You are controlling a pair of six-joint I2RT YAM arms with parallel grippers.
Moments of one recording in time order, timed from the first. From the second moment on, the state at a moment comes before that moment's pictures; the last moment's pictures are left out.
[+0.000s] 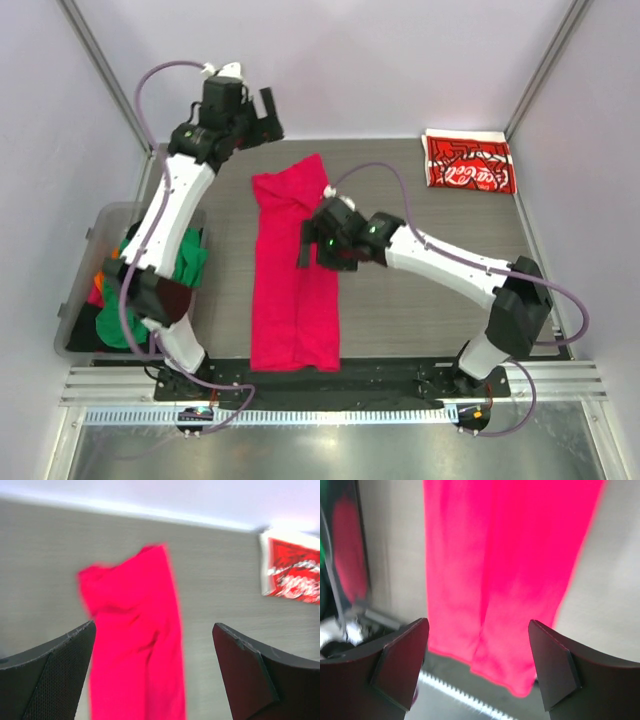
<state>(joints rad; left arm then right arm) -0.37 1.82 2.11 -0.77 -0.11 -0.41 0.95 1.59 1.34 -0.68 0.07 0.89</state>
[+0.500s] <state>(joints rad) -0.35 1.12 1.14 -0.90 -0.14 -0.50 0.55 2.32 2.23 -0.52 -0.38 0.63</state>
